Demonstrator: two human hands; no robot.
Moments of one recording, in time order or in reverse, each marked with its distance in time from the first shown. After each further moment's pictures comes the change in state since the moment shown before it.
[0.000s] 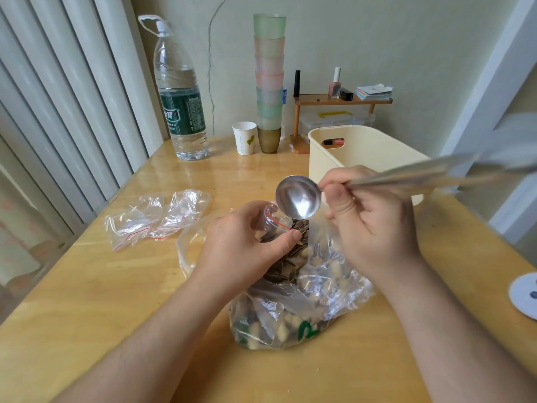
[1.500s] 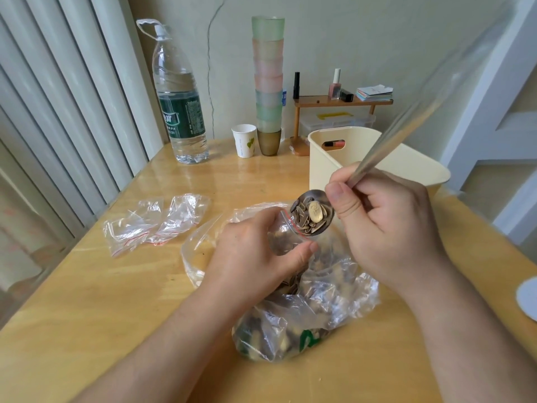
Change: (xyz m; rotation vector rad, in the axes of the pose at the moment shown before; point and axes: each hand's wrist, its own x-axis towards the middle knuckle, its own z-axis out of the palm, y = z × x) left_hand -0.006 0.016 0.009 0.136 0.026 0.147; right_hand 0.009 -0.015 -0.015 -0.077 -0.036 0.035
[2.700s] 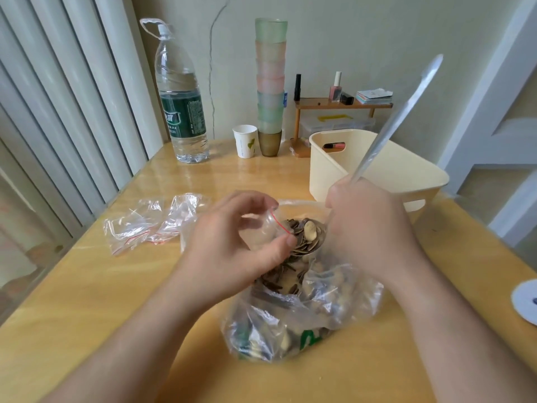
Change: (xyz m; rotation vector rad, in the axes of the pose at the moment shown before) left_hand 0.000 -0.012 -0.039 -0.310 -0.056 0.040; right_hand -0.002 0.006 0.013 0.075 -0.164 0.503
